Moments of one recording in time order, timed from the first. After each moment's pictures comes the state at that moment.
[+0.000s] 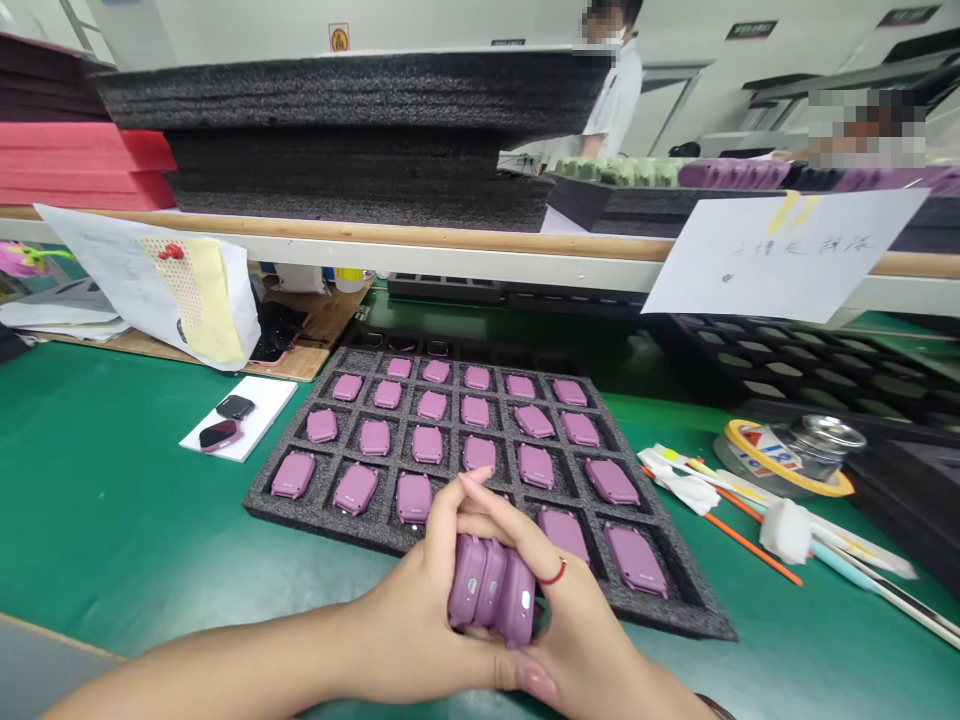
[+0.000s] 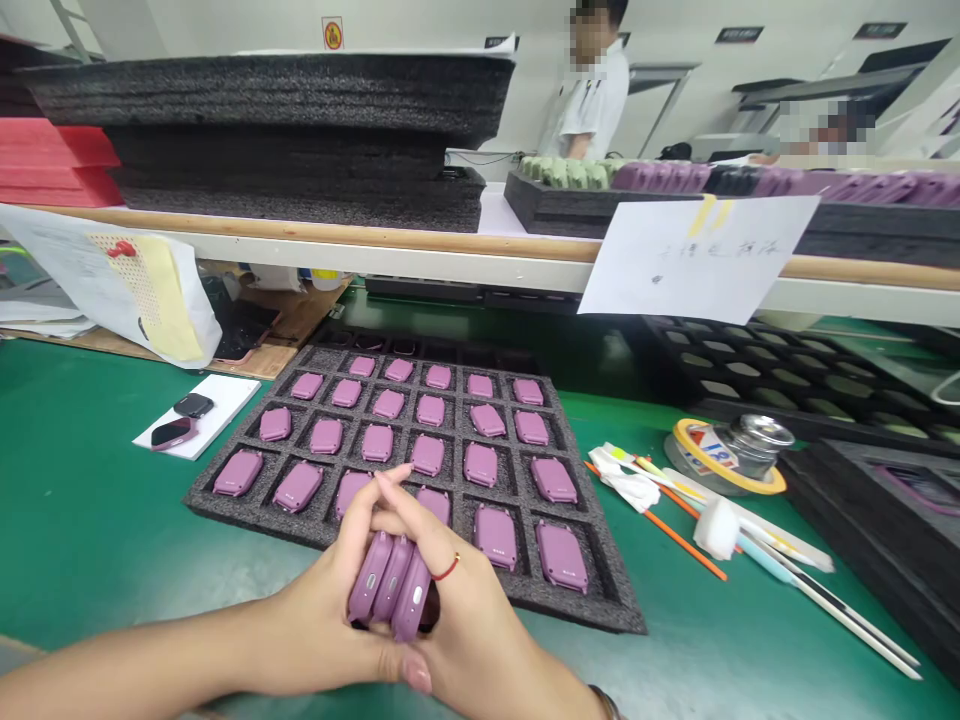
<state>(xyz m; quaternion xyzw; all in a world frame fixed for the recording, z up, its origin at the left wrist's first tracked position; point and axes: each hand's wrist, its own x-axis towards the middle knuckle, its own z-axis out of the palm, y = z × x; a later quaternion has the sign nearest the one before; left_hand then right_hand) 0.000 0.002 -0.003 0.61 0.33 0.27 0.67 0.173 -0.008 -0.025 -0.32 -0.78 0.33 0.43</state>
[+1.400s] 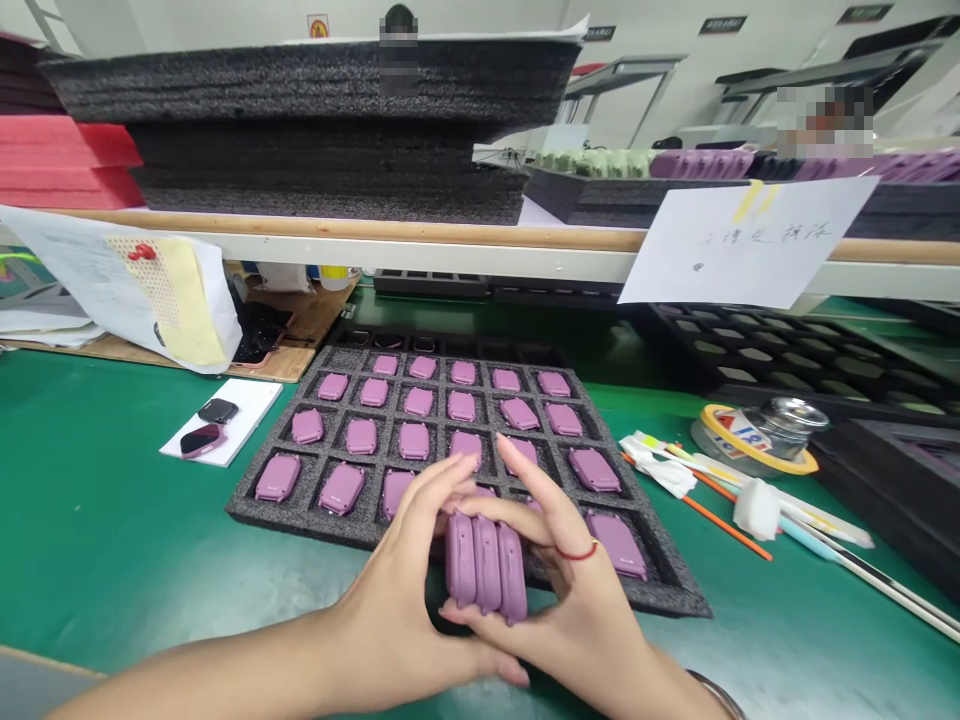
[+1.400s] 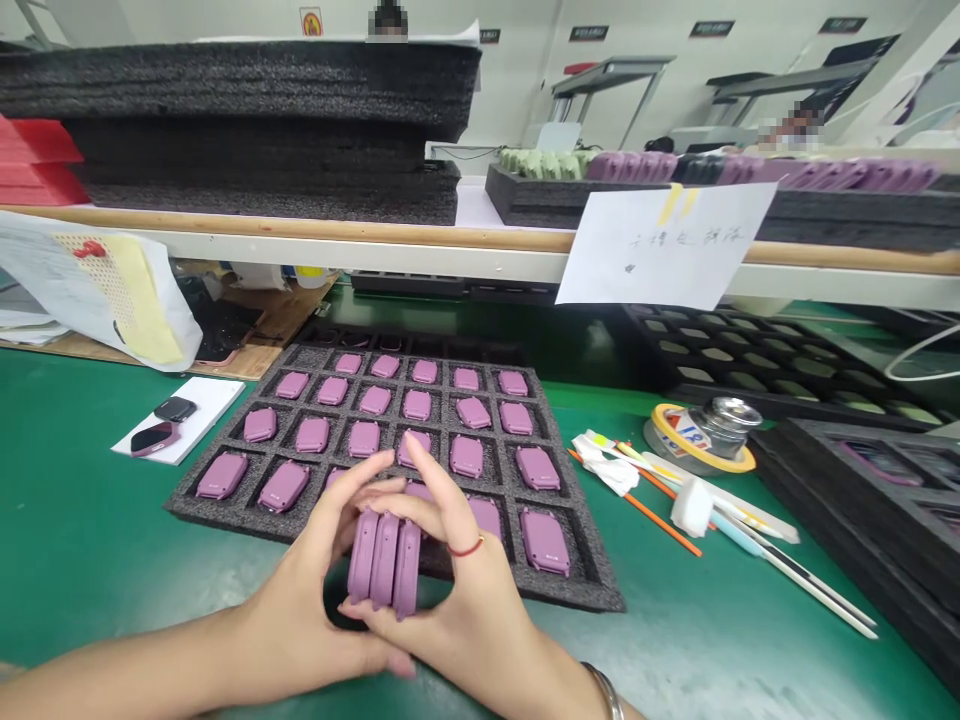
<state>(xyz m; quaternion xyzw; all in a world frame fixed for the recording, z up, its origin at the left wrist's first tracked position) -0.002 -0.003 -0.016 0.66 0.33 0.38 0.56 0.179 -0.012 -0.022 -0.36 -0.71 0.35 0.50</state>
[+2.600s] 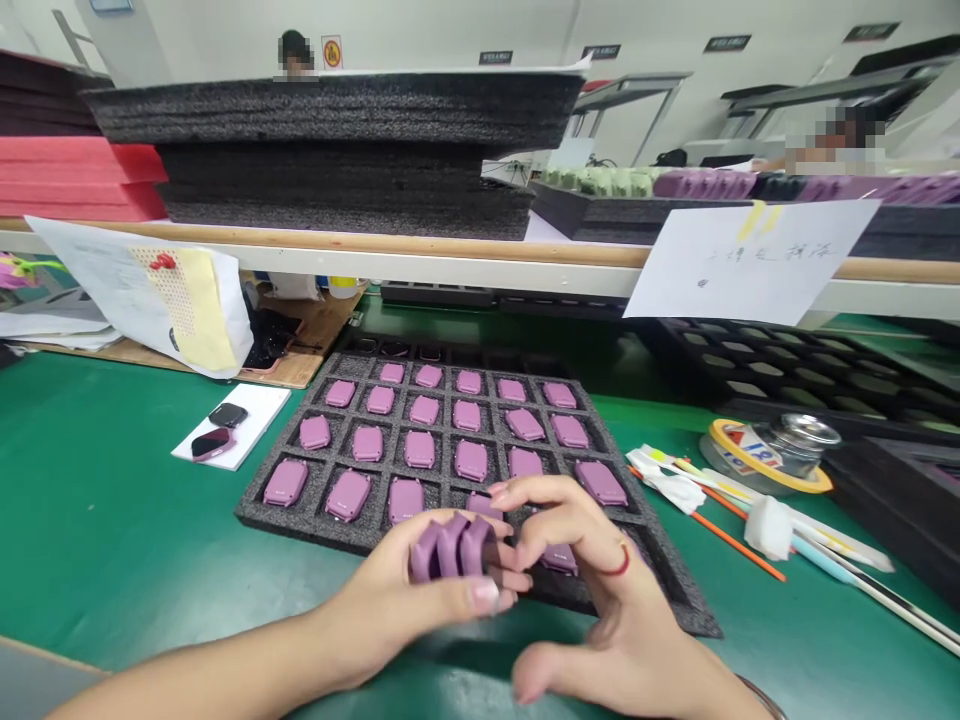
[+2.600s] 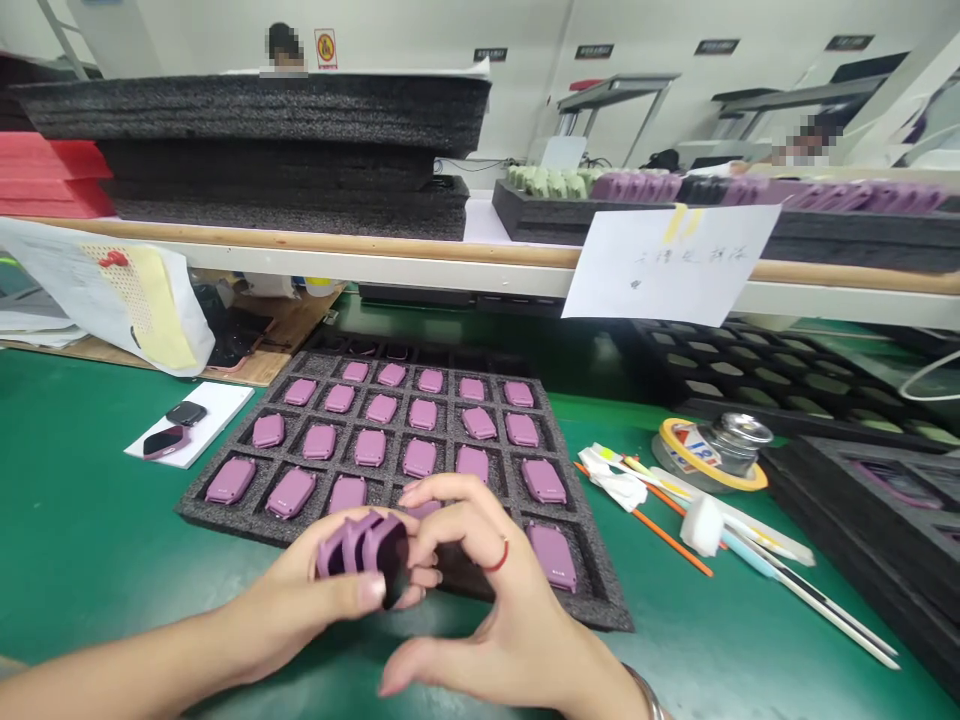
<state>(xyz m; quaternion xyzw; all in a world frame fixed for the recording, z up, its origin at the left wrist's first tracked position) 0.001 0.001 0.001 0.40 0.31 0.36 0.79 0.202 0.003 -0.004 -0.30 -0.78 0.27 0.48</state>
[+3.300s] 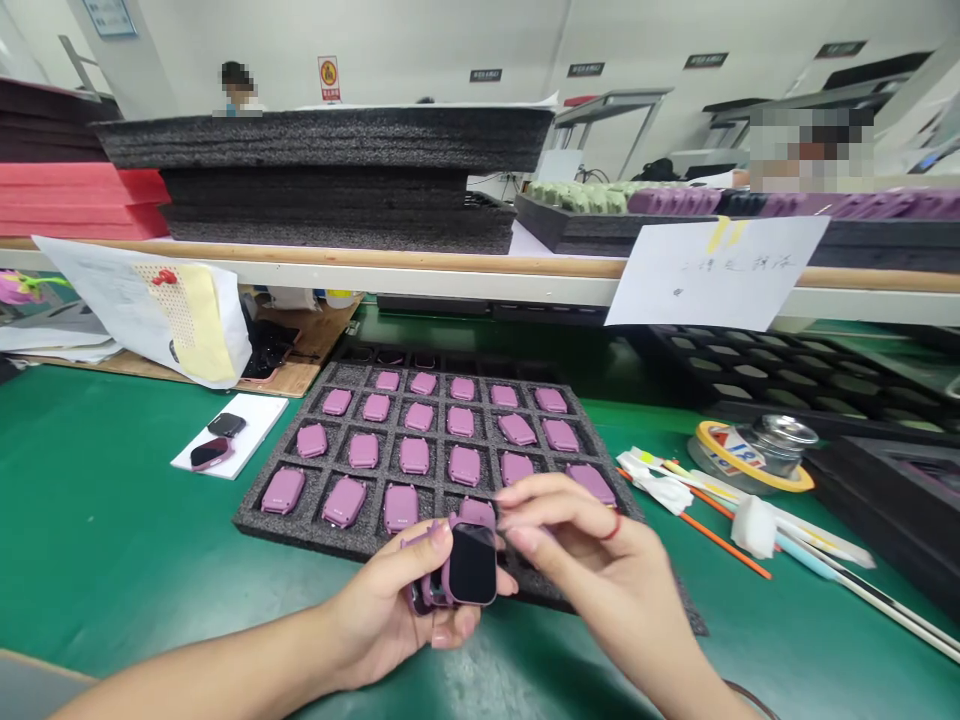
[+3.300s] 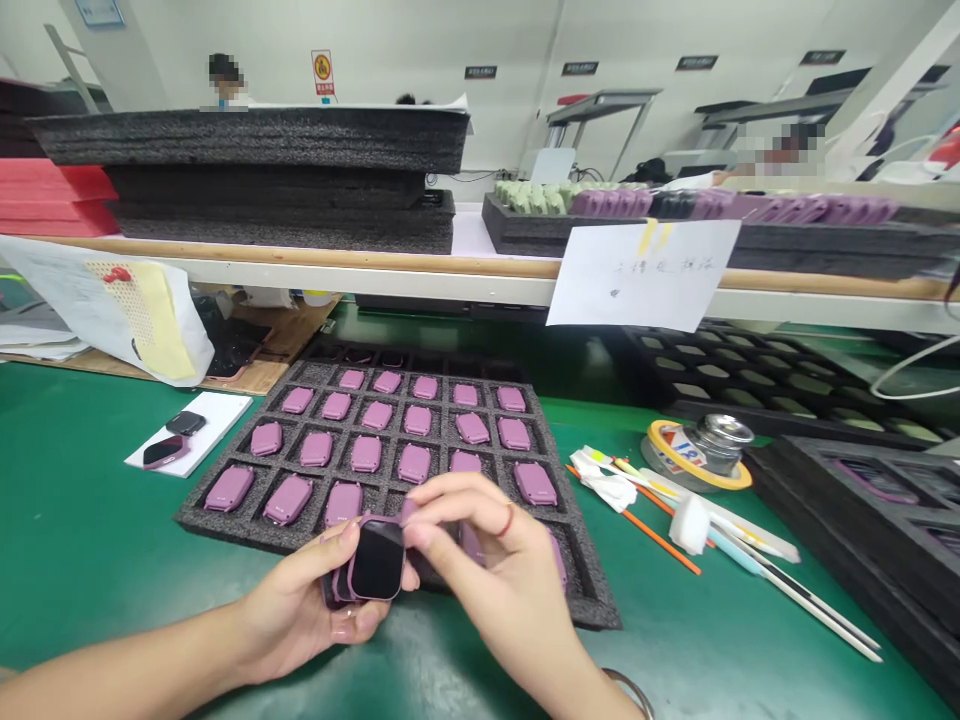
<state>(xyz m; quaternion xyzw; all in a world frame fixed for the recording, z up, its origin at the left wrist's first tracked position) 0.007 0.004 -0.011 0.25 0.24 0.34 0.87 0.195 0.003 0.009 -0.41 -0.63 0.33 0.57</state>
